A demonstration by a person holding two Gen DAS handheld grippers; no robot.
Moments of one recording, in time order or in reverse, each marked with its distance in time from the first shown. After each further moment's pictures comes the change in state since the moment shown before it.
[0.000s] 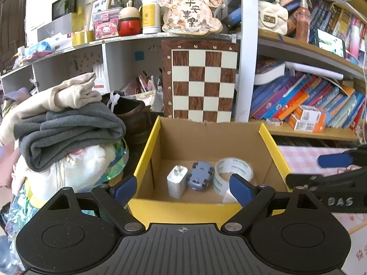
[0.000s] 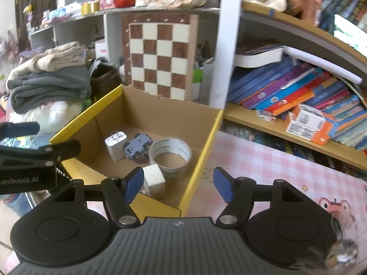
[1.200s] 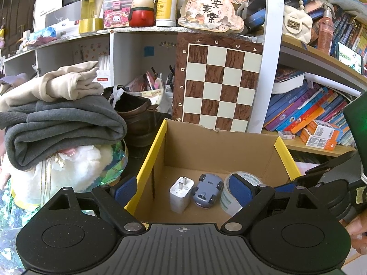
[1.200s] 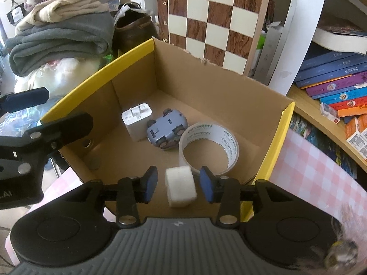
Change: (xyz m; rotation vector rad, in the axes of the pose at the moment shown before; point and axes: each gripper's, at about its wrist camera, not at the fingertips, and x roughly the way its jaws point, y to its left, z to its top) left arm 0.043 0.016 0.008 -0.093 -0.023 0.006; right arm 0.115 0.014 0.040 -0.162 0.273 0.213
